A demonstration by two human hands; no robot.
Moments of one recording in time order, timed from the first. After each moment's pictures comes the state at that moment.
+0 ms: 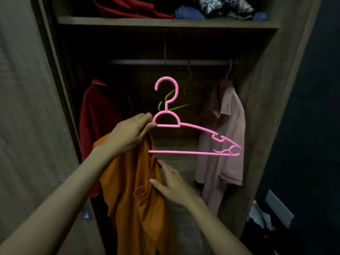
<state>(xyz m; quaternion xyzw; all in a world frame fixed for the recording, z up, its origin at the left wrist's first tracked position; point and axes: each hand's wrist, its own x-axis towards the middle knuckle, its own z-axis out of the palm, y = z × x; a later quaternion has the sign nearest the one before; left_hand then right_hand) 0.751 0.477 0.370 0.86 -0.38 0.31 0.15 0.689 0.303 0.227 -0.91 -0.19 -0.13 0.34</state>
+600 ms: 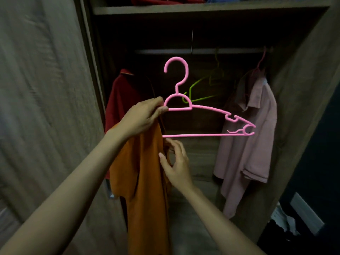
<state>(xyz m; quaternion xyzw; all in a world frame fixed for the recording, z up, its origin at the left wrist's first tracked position) 0.738 0.507 0.385 0.87 -0.35 0.28 0.21 0.690 0.367 0.238 -0.77 -0.21 -0.30 0.53</state>
